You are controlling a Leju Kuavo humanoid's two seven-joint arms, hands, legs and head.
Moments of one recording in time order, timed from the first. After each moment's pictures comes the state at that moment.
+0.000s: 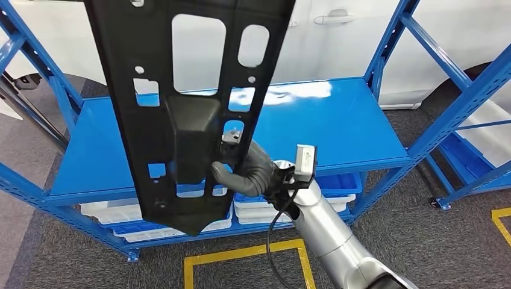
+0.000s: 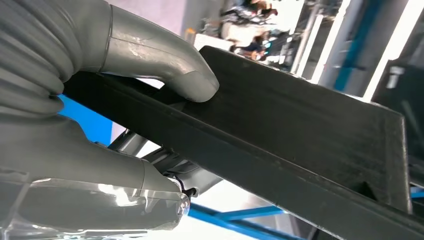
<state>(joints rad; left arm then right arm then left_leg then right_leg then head) 0.02 -0.16 0.82 -0.17 -1.31 0.06 -0.08 -0.56 0.09 0.50 -1.37 -0.18 0.63 -0.63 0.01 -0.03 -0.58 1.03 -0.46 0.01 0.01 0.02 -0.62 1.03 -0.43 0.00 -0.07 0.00</state>
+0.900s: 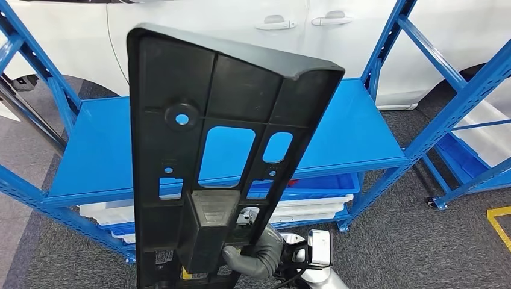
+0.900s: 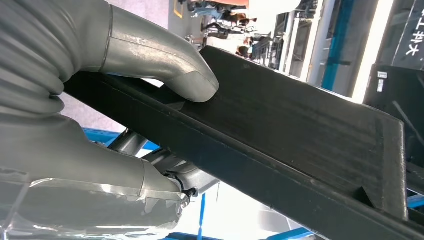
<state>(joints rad) 0.02 -0.16 0.83 -0.17 -1.31 0.09 -0.11 -0.16 0.03 0.58 -1.63 -0.15 0.61 -0.66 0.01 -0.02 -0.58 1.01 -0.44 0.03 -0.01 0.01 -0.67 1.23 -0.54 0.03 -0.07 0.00</state>
